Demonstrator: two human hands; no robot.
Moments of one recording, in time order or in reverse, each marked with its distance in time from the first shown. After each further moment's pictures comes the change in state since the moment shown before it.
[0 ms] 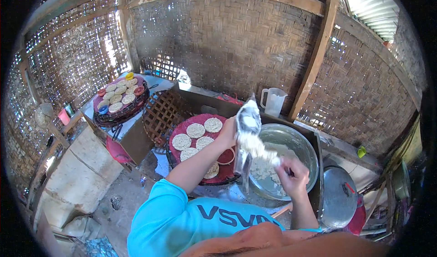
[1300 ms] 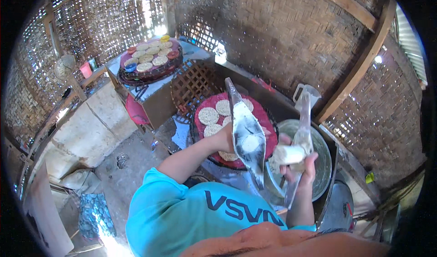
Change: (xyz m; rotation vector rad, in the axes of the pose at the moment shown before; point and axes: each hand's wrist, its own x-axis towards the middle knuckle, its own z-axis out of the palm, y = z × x) left_hand -0.097 0.023 -0.055 0.906 -0.392 0.336; right_hand 0.029 -0.029 0.054 1.479 -0.321 0.632
